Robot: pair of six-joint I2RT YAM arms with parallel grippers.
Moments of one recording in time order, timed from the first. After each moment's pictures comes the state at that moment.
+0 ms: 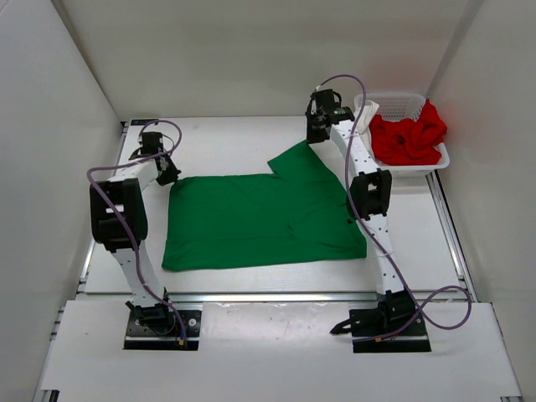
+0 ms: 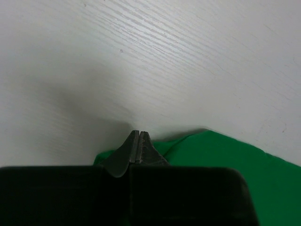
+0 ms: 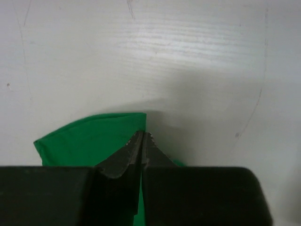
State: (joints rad) left arm 0.08 1.96 1.34 -0.31 -0.06 -0.43; right arm 0.26 2.74 2.77 -0.87 -0.09 0.21
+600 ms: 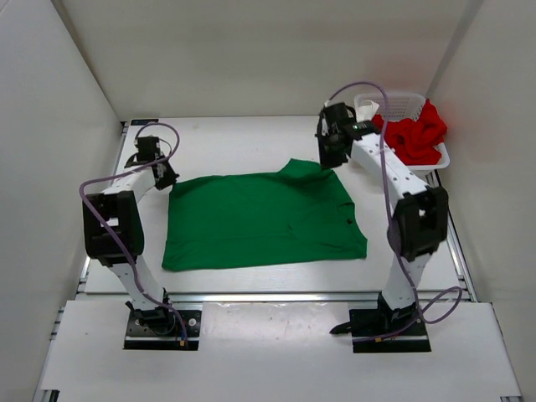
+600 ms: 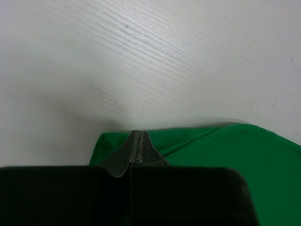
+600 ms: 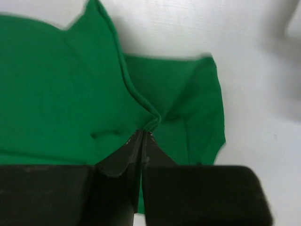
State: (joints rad) left arm 0.08 1.80 1.20 -0.28 -0.04 -0.44; right arm 0.35 1.93 1.81 -0.86 0.02 0.20
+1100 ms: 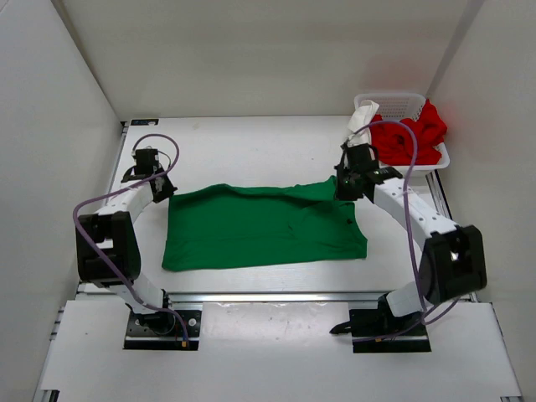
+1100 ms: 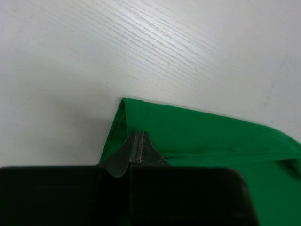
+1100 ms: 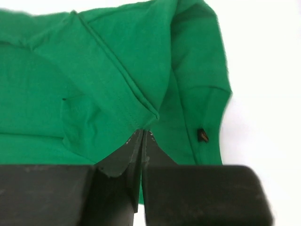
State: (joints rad) left arm 0.07 1.63 1.02 -0.31 -0.09 -0.41; right arm 0.30 1.51 1.12 -0.55 -0.02 0.27
